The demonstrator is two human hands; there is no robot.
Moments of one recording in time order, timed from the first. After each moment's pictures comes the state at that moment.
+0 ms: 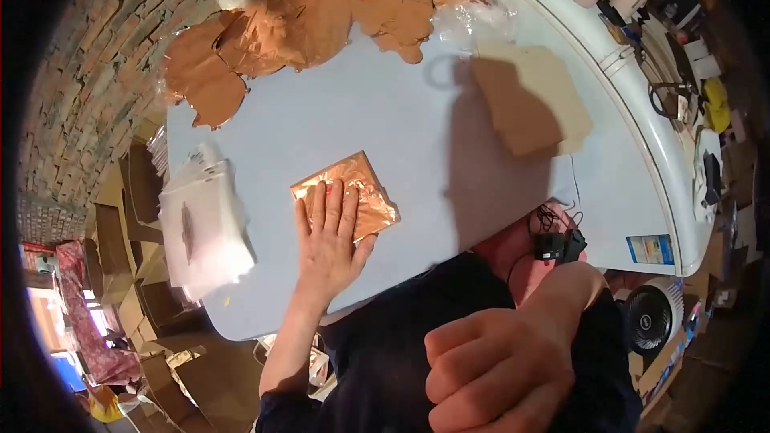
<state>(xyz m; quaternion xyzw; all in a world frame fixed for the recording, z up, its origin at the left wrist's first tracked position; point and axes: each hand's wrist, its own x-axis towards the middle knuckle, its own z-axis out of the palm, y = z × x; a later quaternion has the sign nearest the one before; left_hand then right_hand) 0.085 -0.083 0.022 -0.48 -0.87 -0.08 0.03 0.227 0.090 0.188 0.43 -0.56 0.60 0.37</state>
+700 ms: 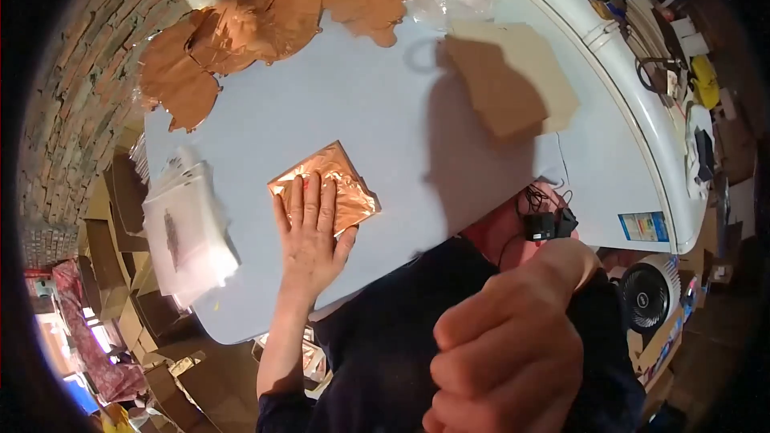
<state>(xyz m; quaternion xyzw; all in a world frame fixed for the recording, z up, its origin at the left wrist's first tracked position) 0.085 -0.081 0.022 -0.47 -0.88 -0.09 0.02 0.232 0.129 0.186 0.35 -0.73 0.41 0.43</state>
